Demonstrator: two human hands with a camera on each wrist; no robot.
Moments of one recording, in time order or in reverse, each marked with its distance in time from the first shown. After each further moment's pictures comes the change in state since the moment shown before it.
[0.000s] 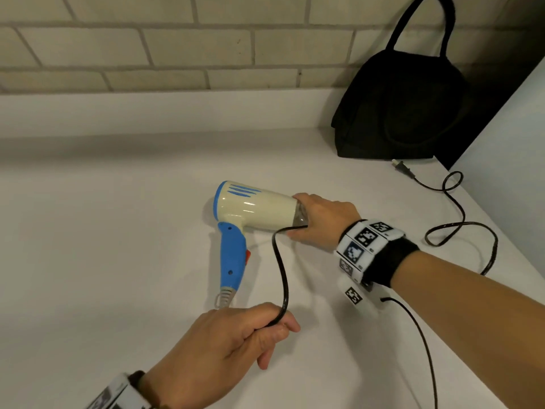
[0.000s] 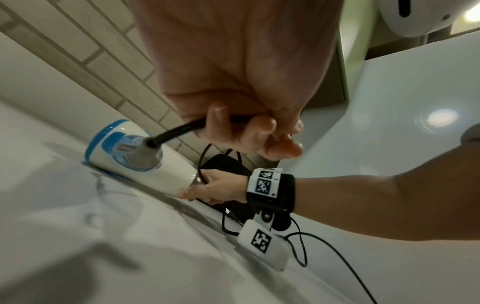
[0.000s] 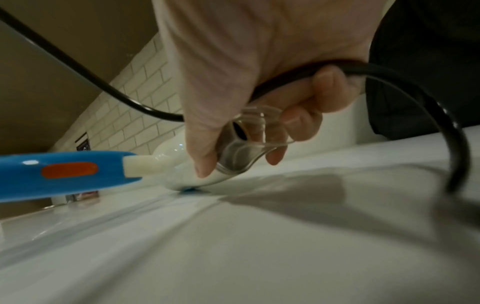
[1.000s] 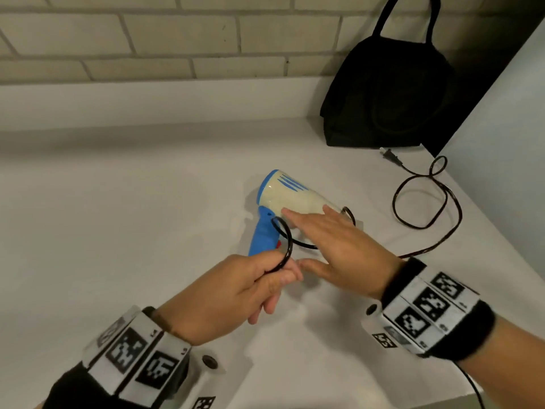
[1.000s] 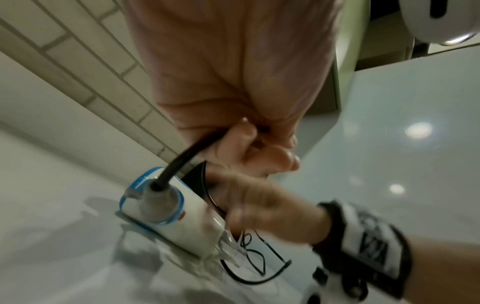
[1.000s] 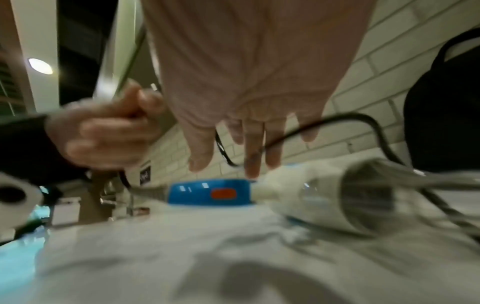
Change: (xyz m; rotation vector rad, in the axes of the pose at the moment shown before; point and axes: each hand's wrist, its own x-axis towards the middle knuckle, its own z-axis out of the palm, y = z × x) left_hand 0.038 0.018 -0.006 -0.075 -0.073 0.040; right_hand -0.087 -0.002 -0.015 0.073 -0.044 -0.327
